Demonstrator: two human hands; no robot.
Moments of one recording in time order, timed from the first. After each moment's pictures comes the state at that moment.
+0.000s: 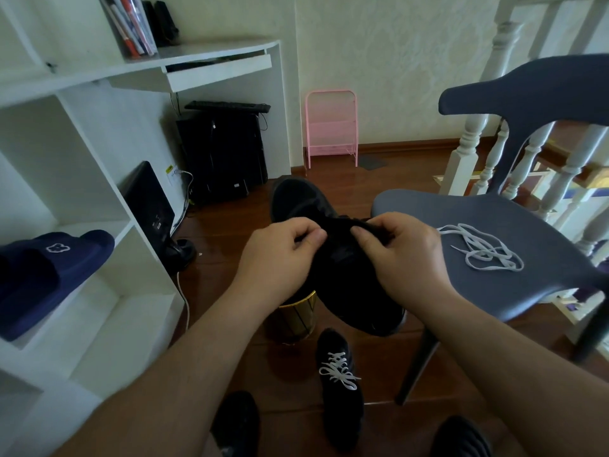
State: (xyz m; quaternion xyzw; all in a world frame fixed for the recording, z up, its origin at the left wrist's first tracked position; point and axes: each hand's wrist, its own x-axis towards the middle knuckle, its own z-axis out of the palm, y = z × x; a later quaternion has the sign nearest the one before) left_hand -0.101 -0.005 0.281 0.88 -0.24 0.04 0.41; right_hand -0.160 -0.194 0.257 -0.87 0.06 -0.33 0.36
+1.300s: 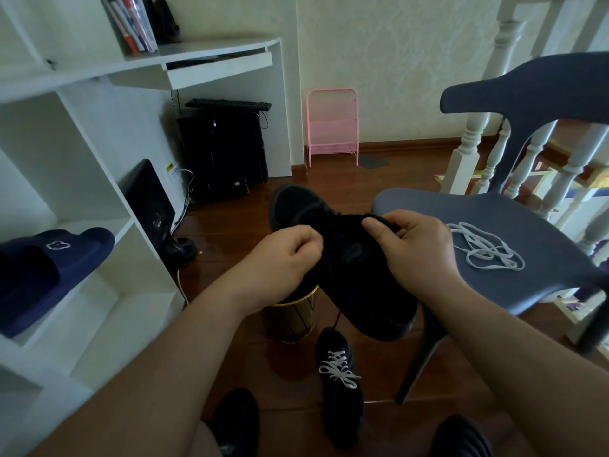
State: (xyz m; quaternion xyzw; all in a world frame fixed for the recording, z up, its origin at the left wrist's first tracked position) left_hand -0.094 0.005 0.277 0.83 -0.31 -0.14 0.45; right_hand -0.157 -0.212 0.257 -0.87 0.10 -0.30 0.38
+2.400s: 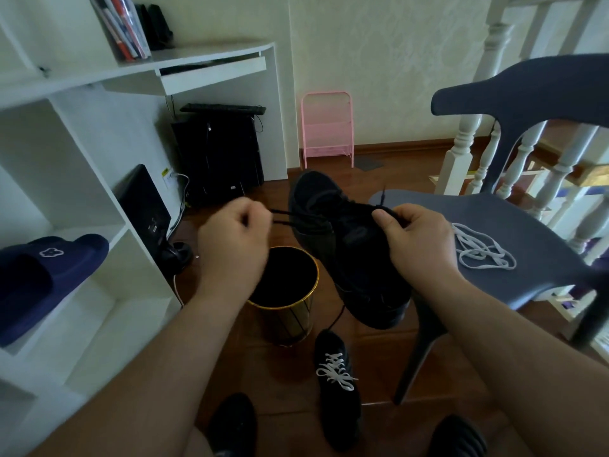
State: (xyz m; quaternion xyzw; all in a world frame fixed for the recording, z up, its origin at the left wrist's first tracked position) left_hand -0.084 0.014 0.277 0.82 -0.16 0.21 0.51; right_hand -0.149 -0.229 0.258 -0.86 0.18 -0.29 0.38
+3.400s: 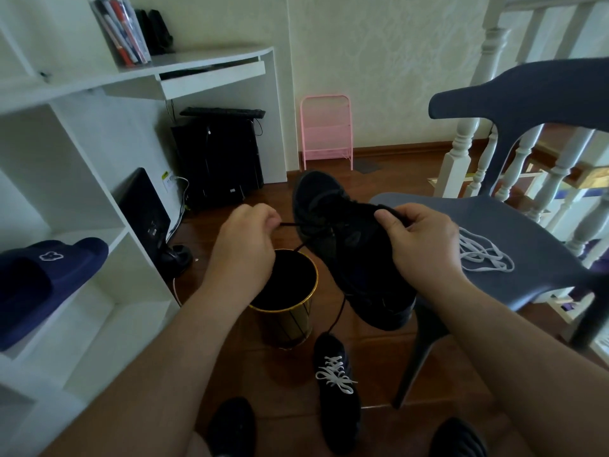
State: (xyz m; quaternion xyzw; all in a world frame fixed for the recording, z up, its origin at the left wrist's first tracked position) left_hand -0.074 0.009 0.277 0.90 -0.22 0.17 0.32; right_hand -0.159 -0.226 0.266 -0.84 0.17 -0.32 0.41
